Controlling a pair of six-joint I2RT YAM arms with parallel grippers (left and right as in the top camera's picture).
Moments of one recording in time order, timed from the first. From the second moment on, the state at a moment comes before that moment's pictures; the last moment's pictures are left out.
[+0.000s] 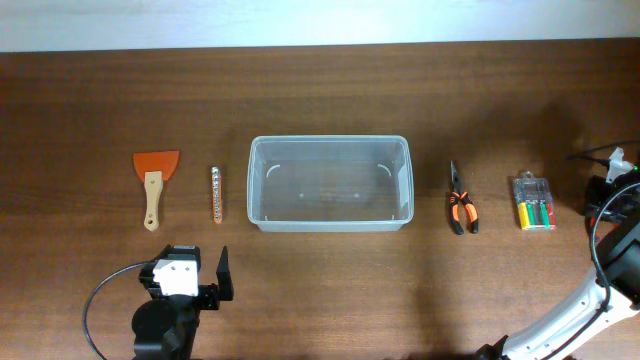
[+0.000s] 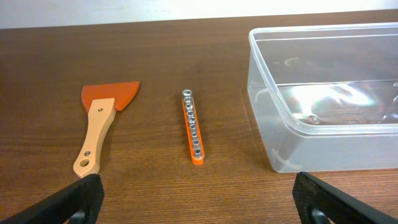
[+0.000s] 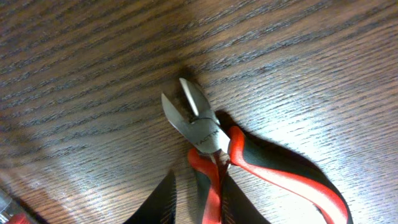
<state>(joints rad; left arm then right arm) -0.03 0.02 0.14 -0.47 0.01 0.02 -0.76 2.24 1.69 -0.99 0.01 -0.34</state>
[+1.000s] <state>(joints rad) -0.03 0.02 0.14 -0.47 0.01 0.02 -0.76 2.24 1.70 -1.01 0.01 -0.34</state>
